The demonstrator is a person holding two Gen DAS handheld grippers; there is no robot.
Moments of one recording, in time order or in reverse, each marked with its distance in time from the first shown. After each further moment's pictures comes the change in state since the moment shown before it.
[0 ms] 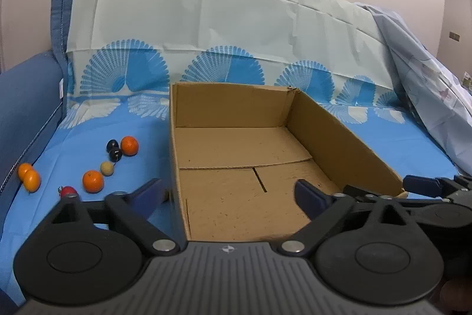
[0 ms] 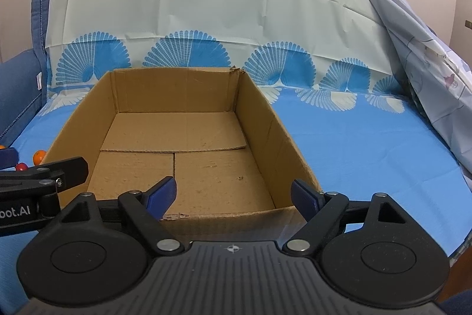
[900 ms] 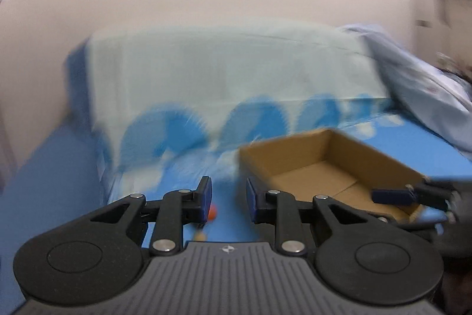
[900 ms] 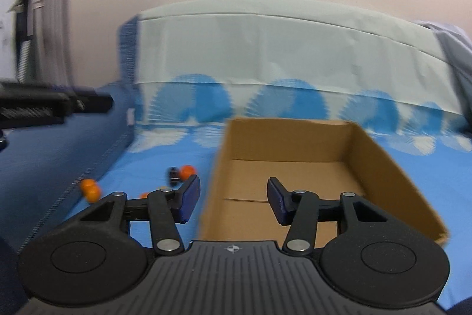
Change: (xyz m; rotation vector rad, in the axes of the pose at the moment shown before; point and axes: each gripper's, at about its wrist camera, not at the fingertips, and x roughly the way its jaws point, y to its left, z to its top) left arm -0.043 0.166 0.067 0.120 -0.125 -0.037; right arm -0.041 0.120 0.027 -0.010 -0.192 0.321
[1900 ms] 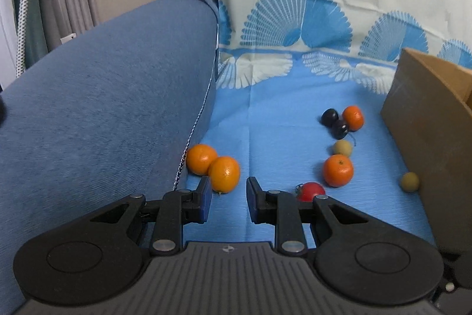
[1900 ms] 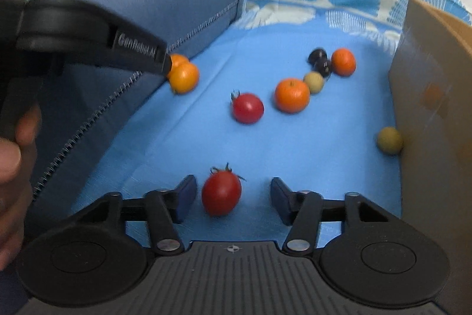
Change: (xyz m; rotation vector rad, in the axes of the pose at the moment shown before) left arm 0.101 0.105 -0.094 -0.153 0.343 0.403; right arm 0.143 0.132 -0.086 -0.107 0.481 0.301
